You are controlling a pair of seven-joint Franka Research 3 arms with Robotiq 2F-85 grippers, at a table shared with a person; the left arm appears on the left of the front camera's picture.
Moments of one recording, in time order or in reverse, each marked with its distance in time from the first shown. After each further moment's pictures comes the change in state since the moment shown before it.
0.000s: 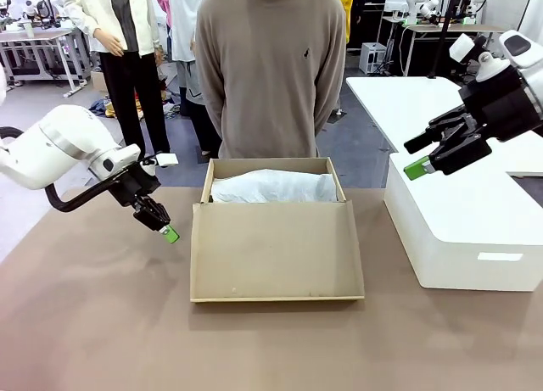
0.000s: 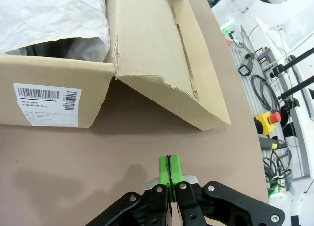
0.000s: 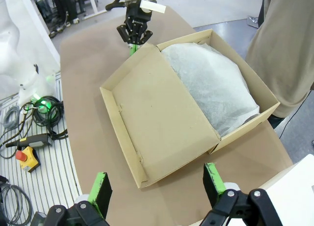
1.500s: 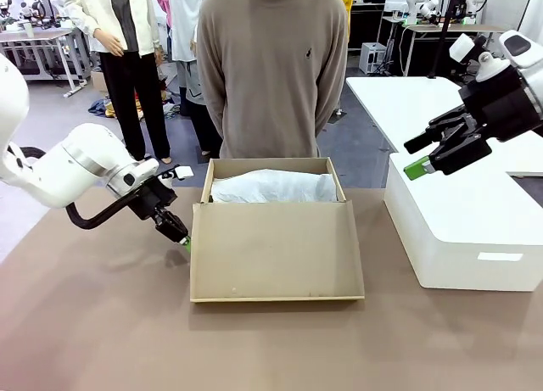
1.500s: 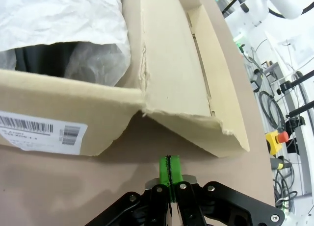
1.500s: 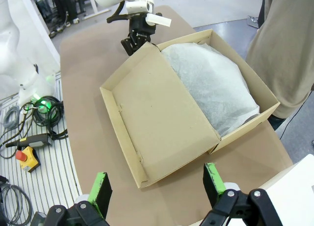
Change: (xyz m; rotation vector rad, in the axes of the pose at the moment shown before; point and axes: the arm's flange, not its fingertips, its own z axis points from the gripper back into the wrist) left arm 0.006 0.013 -0.045 0.013 -0.049 0.056; right arm 0.000 0.000 0.000 0.000 0.000 0.000
